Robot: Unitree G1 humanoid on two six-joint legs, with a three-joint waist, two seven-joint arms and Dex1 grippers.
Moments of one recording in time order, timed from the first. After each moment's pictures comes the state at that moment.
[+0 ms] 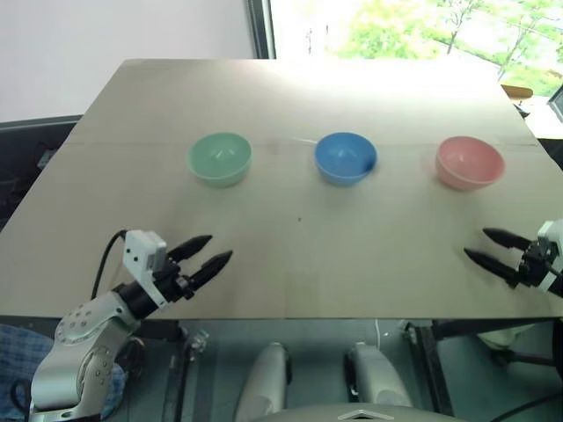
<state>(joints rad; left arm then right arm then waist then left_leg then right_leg) 0.17 0.60 0.32 -0.36 -0.64 0.37 -0.86 -0.16 -0.81 -0.33 0.40 0.42 0.03 1.15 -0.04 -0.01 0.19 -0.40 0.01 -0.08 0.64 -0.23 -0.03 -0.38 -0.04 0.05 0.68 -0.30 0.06</state>
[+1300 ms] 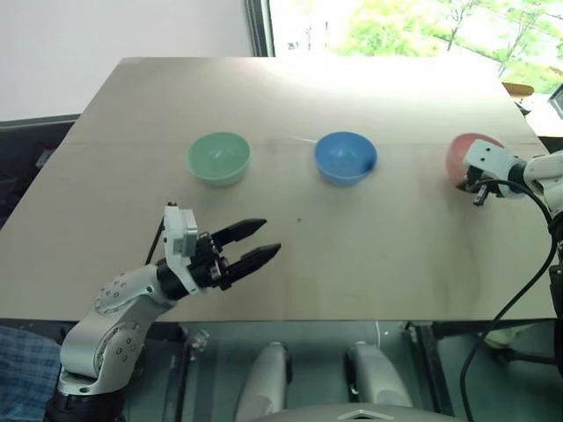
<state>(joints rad) 0.06 0.57 0.21 -0.48 -0.81 0.44 -0.90 -1.04 -0.81 0.24 1.12 -0.27 -0.10 1.03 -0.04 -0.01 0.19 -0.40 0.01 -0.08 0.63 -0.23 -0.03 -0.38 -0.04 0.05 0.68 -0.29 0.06</state>
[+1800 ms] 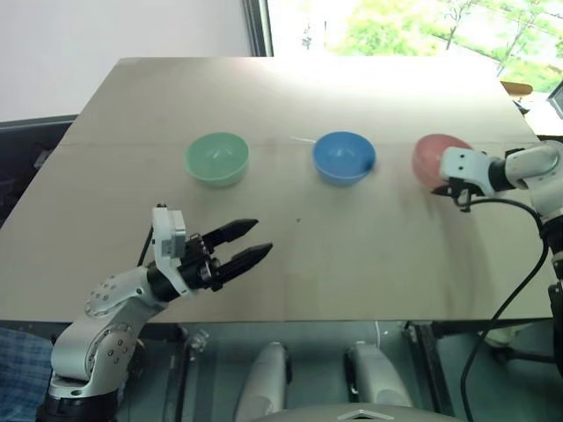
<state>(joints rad) 0.08 0.60 0.25 -0.44 -0.80 0.40 -0.94 -0.80 -0.84 0.25 0.41 -0.21 0.06 1.29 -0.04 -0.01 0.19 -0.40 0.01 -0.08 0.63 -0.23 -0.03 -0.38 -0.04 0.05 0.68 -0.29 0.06</state>
